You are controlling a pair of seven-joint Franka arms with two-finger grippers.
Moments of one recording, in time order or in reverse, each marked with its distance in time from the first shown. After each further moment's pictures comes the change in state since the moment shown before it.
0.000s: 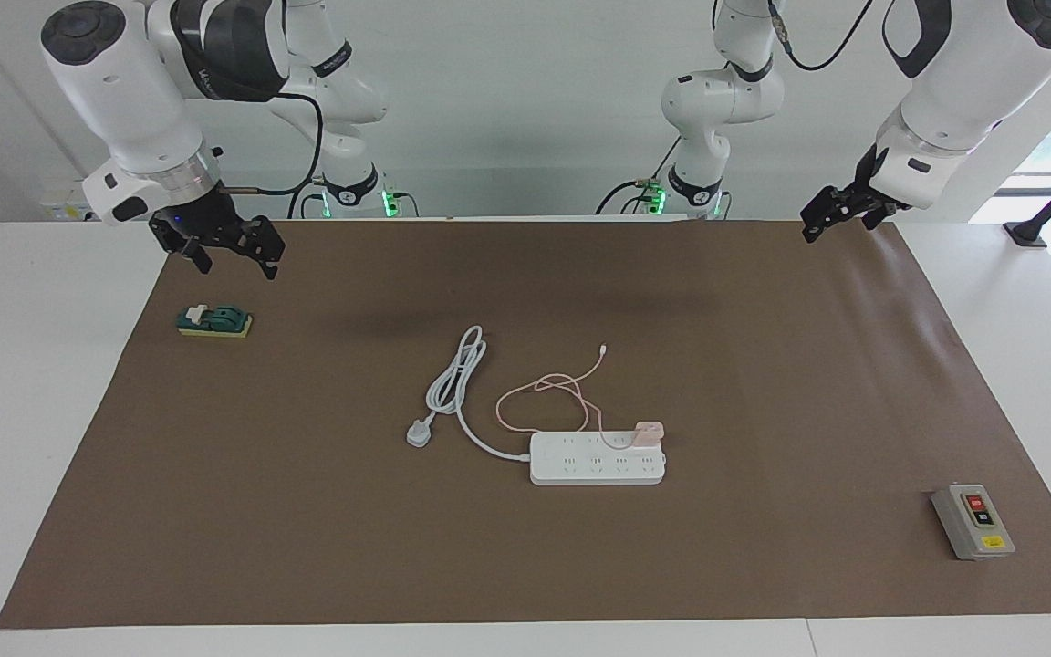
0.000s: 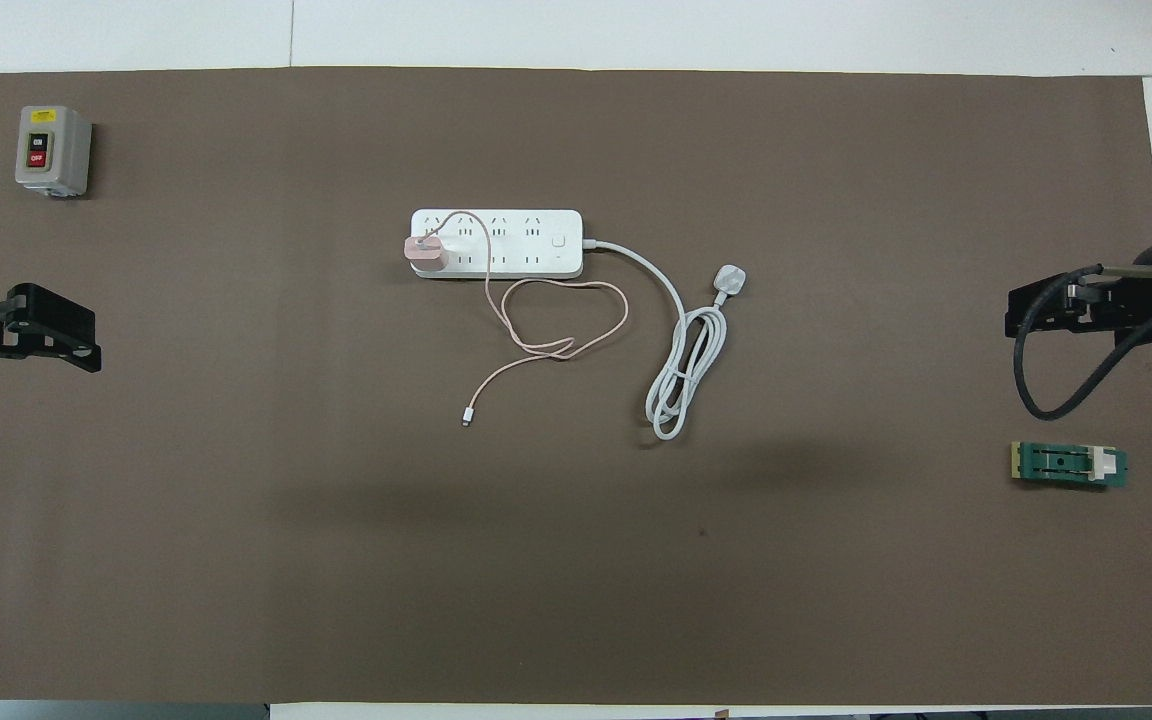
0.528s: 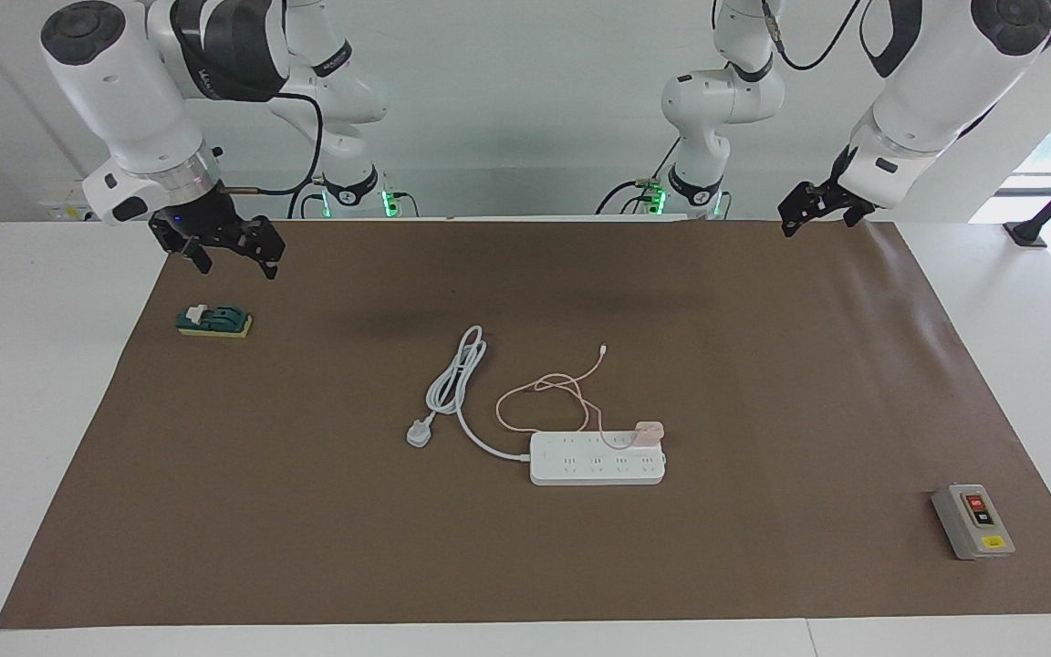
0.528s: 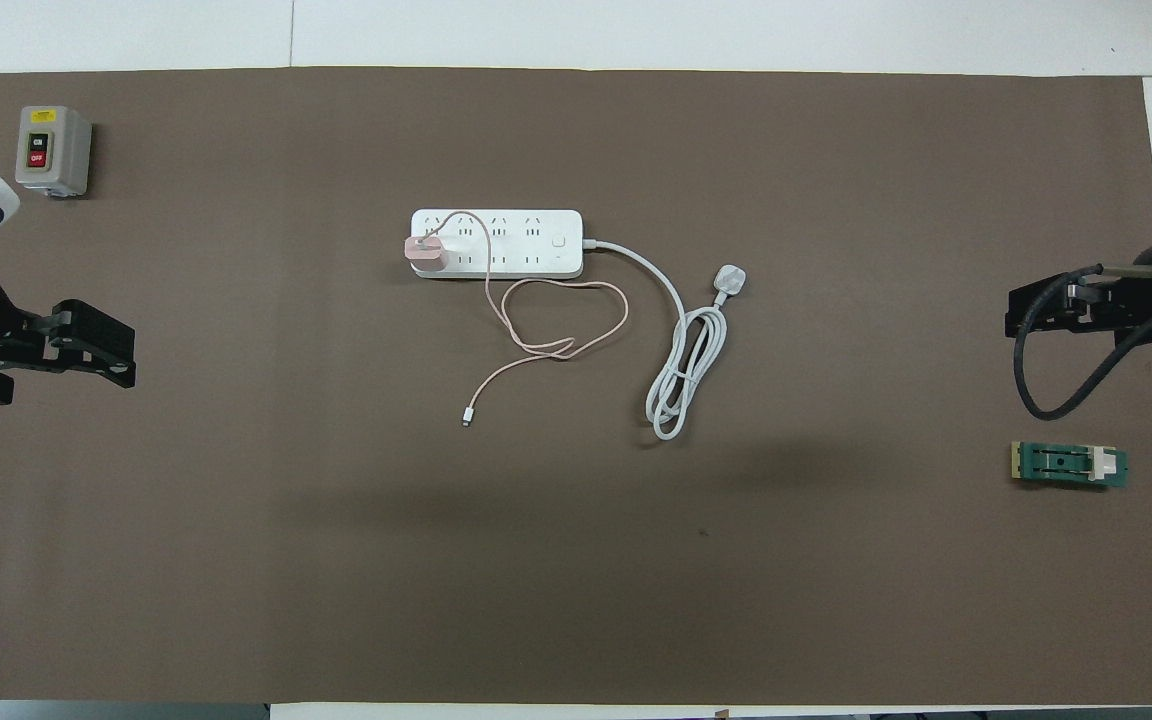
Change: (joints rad) left arm -0.051 -0.003 -0.001 -0.012 0.001 -0.018 0.007; right arm 0.000 0.000 0.000 0.000 0.000 0.000 0.000
